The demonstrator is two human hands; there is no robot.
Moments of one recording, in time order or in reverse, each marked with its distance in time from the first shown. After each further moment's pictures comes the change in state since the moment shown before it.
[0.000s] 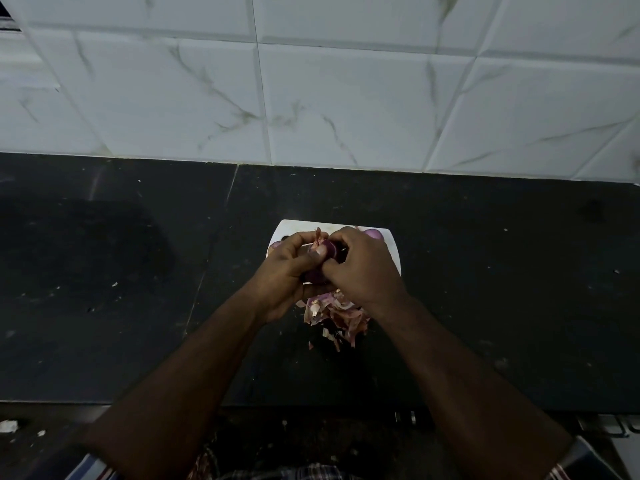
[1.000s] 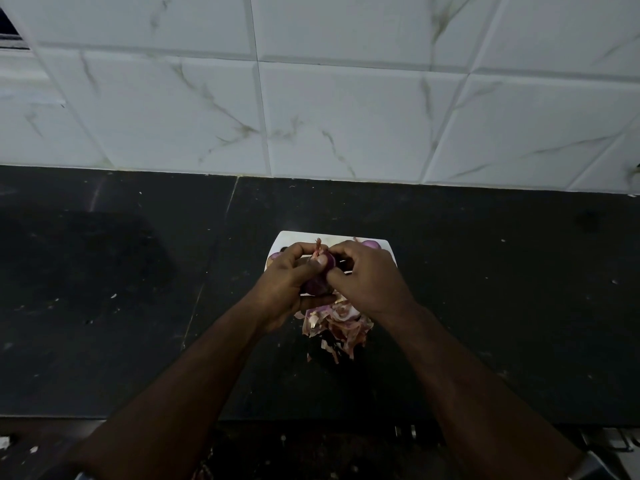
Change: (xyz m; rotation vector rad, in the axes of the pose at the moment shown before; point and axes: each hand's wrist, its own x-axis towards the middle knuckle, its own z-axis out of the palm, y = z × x) left_hand 0.000 0.002 0.004 0.070 0.044 0.000; right_hand -0.001 0.005 -0.015 0.052 -0.066 -0.042
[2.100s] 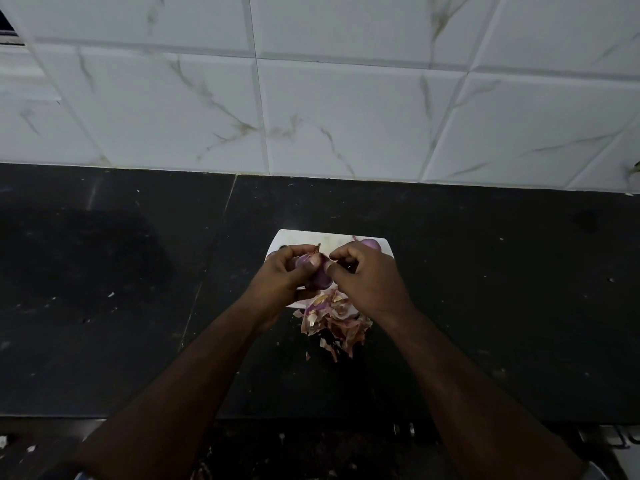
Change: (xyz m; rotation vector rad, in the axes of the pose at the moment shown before) left_hand 0.011 -0.013 -0.015 0.127 0.093 0.051; right_hand -0.004 0.000 0.003 0.018 0.052 0.106
